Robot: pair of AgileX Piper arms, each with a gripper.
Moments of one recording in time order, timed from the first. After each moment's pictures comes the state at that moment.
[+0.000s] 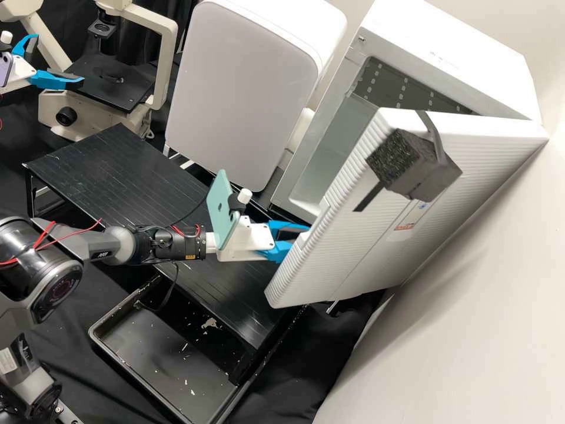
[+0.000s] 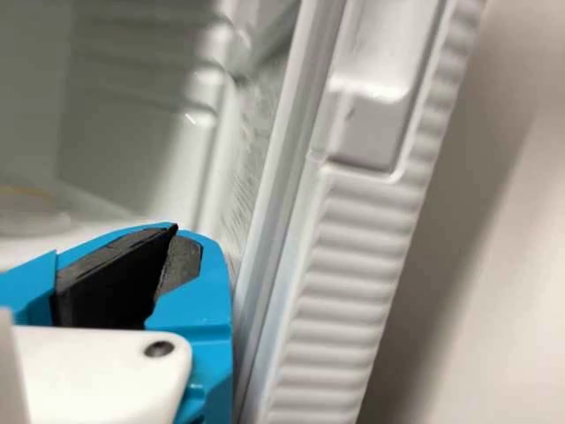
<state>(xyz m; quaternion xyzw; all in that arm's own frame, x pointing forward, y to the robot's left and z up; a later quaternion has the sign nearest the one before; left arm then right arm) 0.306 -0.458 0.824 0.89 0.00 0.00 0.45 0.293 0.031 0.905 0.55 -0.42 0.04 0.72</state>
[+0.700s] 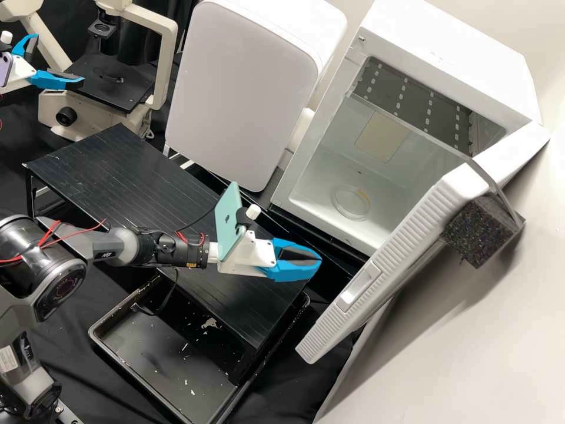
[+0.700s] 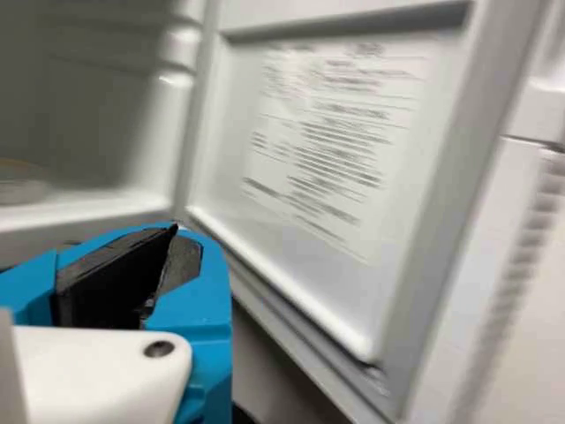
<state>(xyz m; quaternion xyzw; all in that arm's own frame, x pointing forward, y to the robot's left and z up) 0.306 -0.458 0.824 0.89 0.00 0.00 0.45 0.289 0.029 0.895 0.57 -0.40 0.04 0.71</state>
